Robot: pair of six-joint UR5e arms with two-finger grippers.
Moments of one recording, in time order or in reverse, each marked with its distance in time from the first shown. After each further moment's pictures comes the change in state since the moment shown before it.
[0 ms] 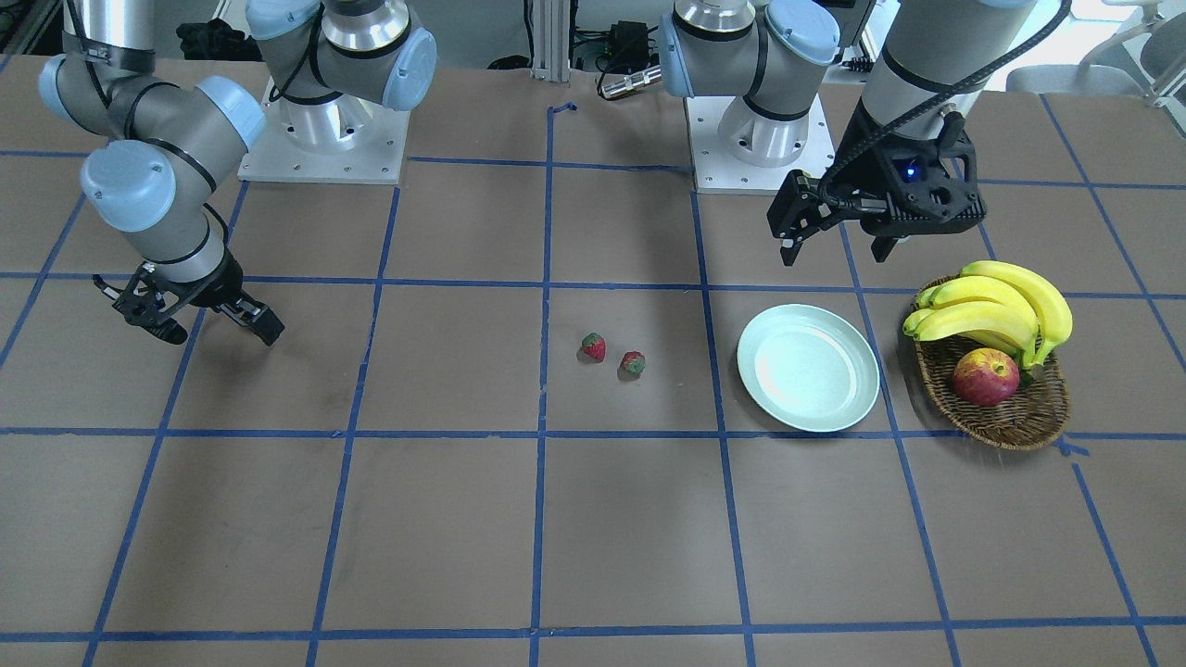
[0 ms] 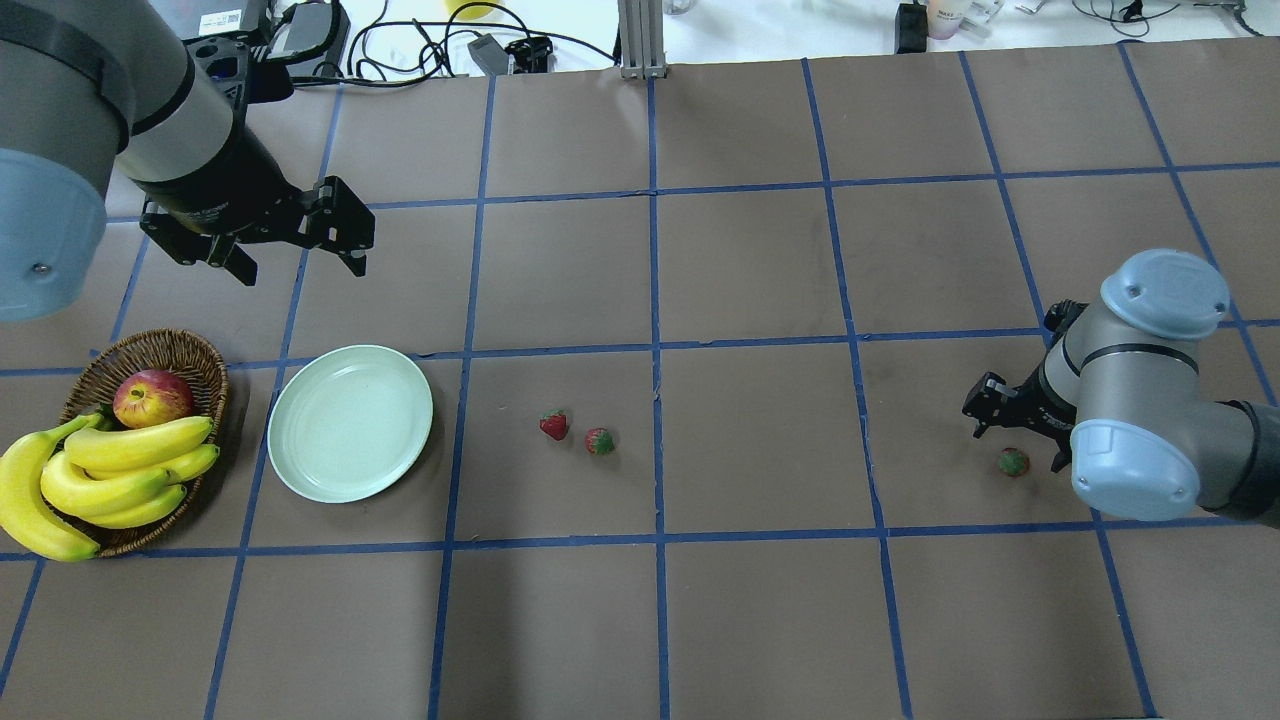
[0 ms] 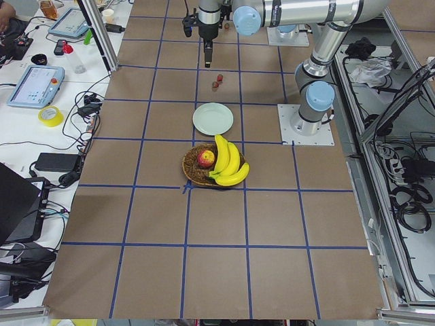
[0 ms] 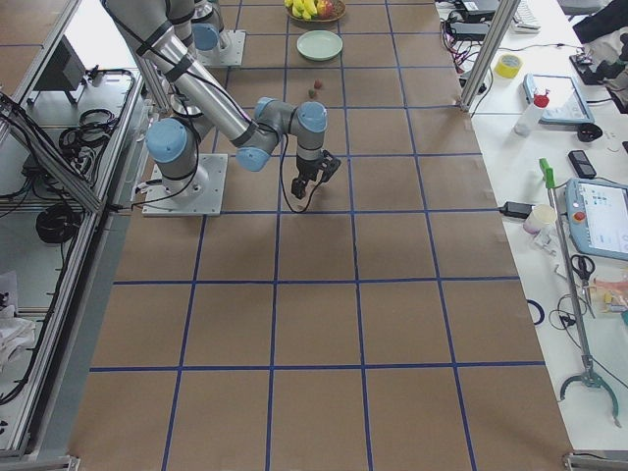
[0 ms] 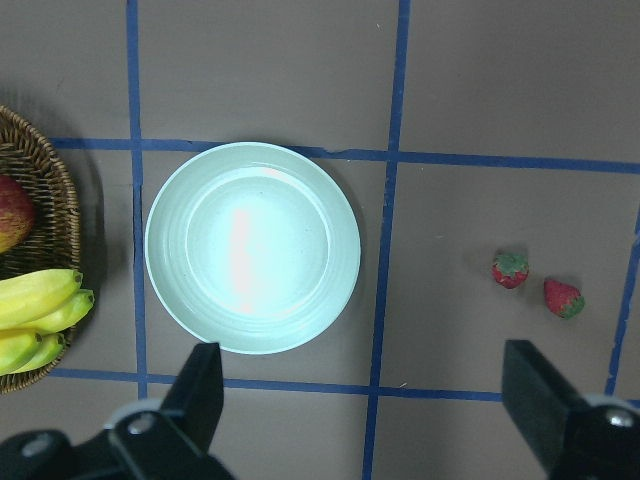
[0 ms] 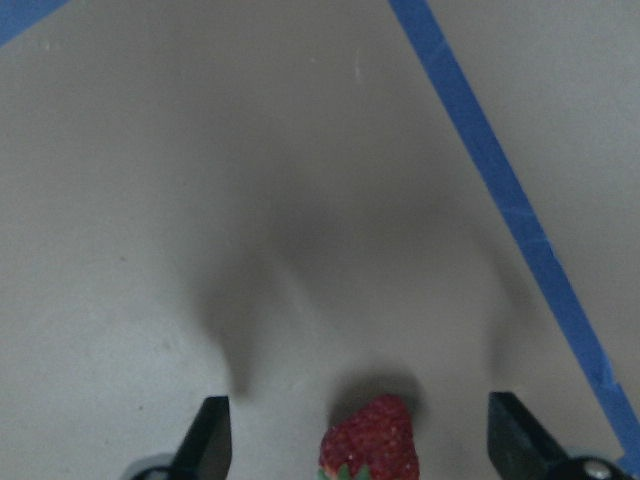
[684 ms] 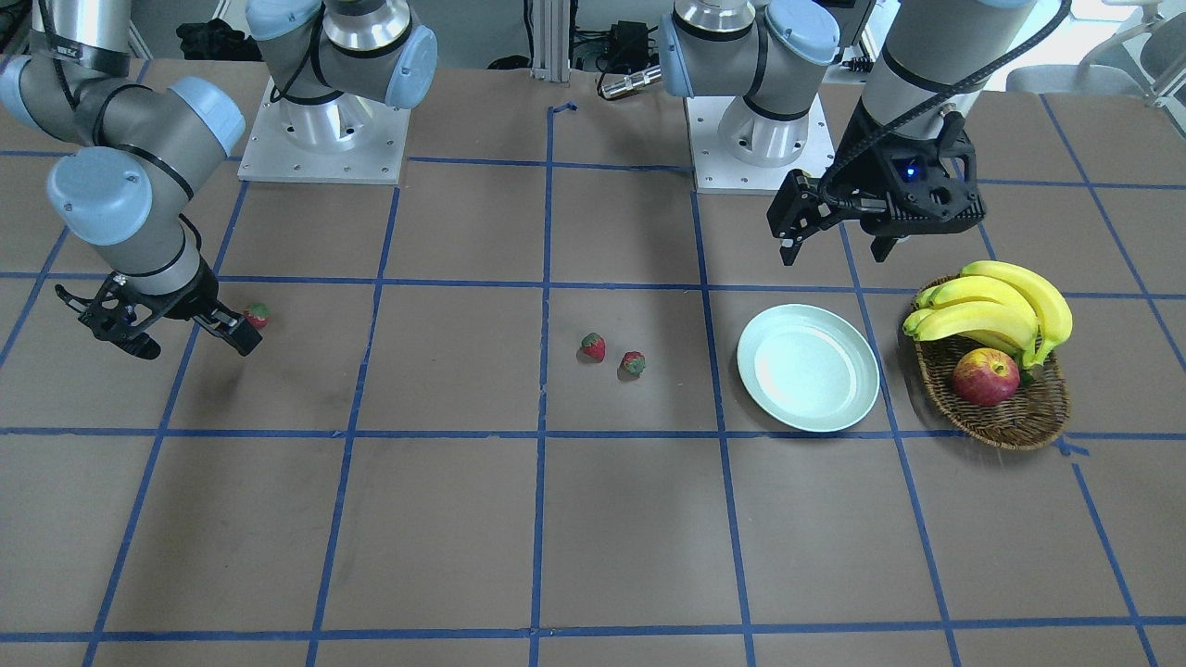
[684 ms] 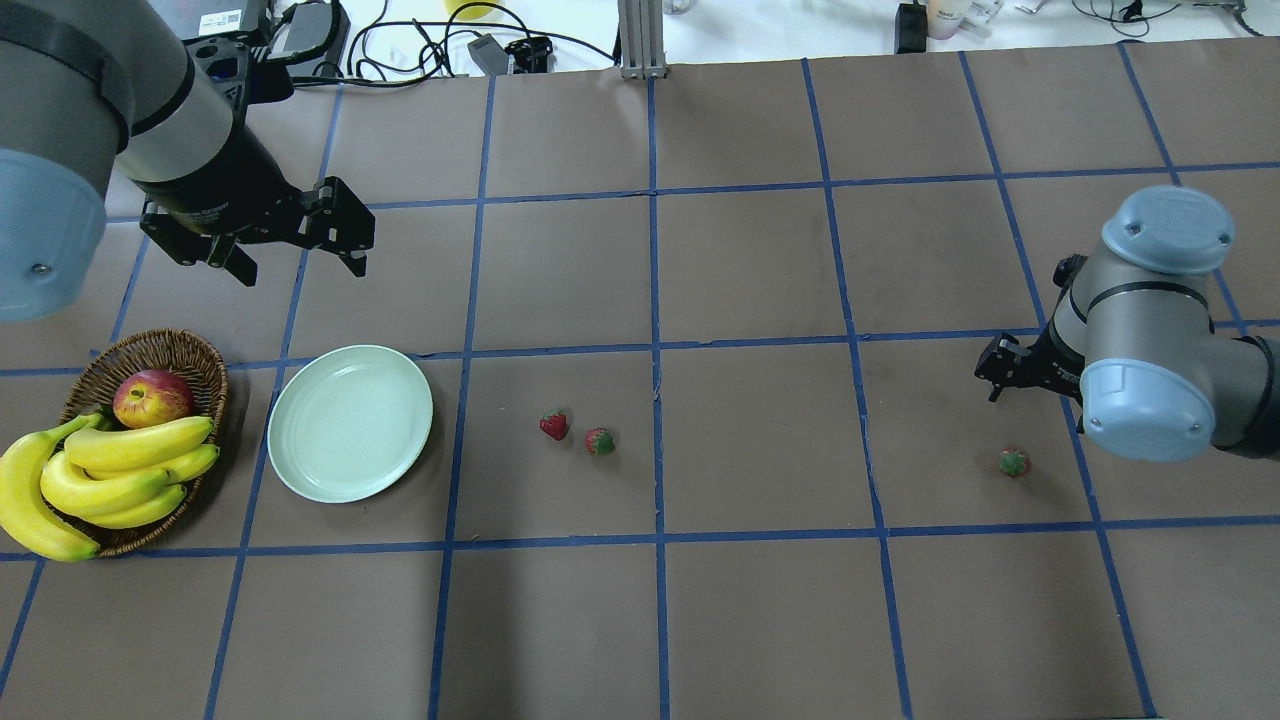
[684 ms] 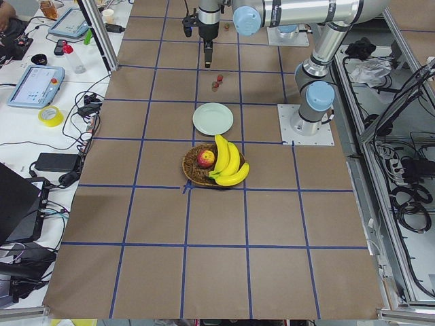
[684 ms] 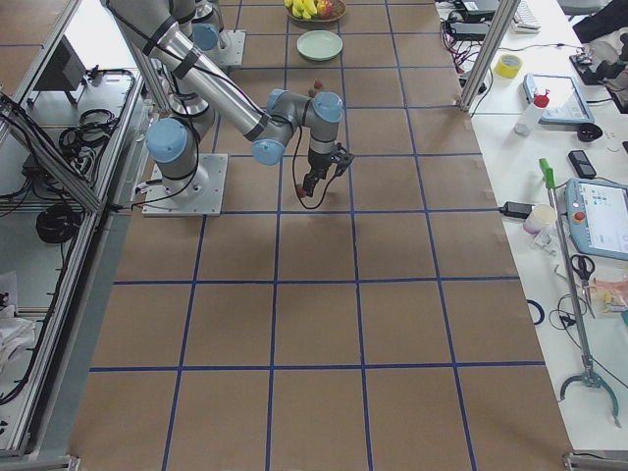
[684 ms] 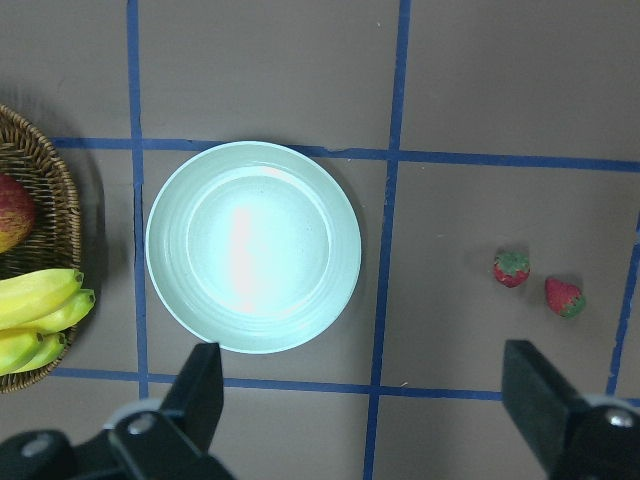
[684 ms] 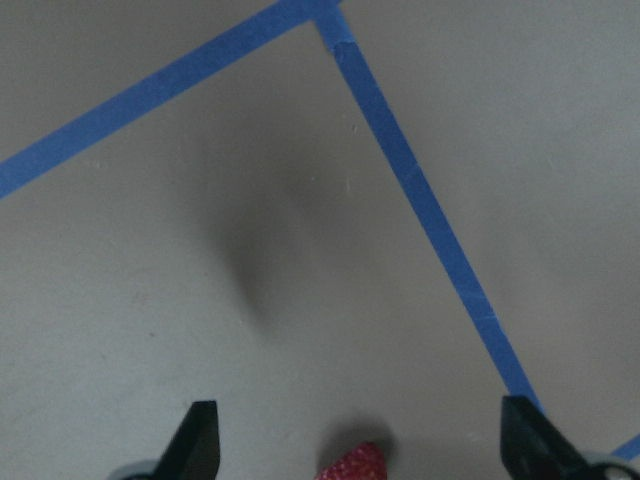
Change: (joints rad) left arm 0.000 0.000 0.000 -0.001 -0.002 0.000; right arm 0.020 0.015 -0.110 0.092 -0.046 0.001
